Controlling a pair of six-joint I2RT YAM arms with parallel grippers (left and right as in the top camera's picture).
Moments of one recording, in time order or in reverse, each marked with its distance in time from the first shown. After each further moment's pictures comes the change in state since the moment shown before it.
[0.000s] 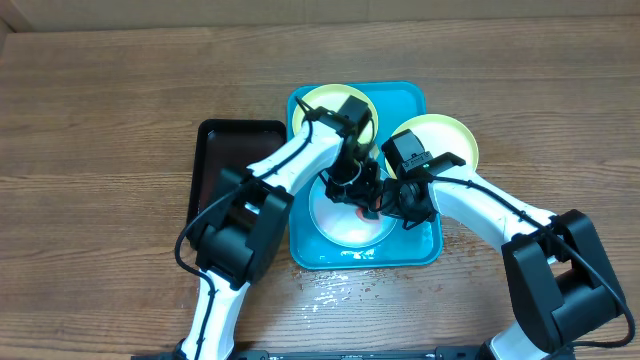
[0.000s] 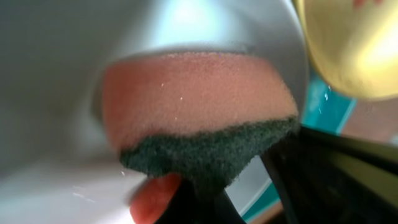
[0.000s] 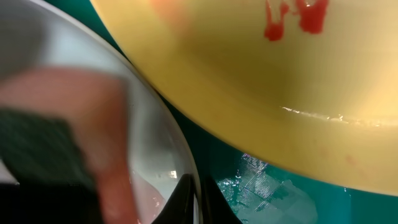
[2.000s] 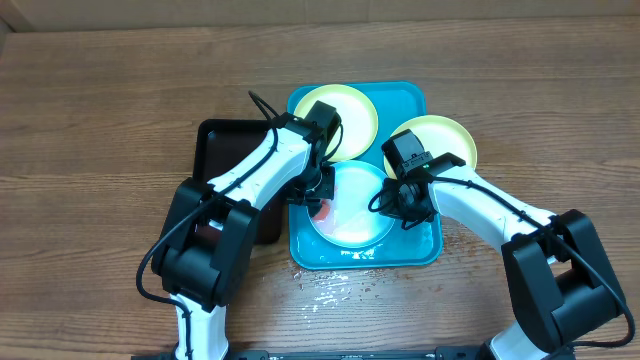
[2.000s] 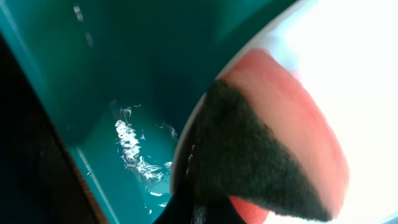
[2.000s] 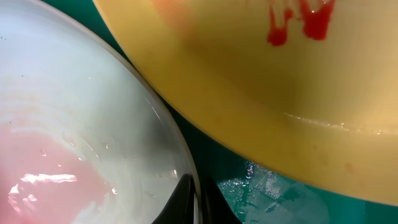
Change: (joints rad) left arm 0.093 -0.190 -0.202 -0.028 -0.467 -0.006; right arm 0.000 0.000 -0.003 0.013 -0.023 0.000
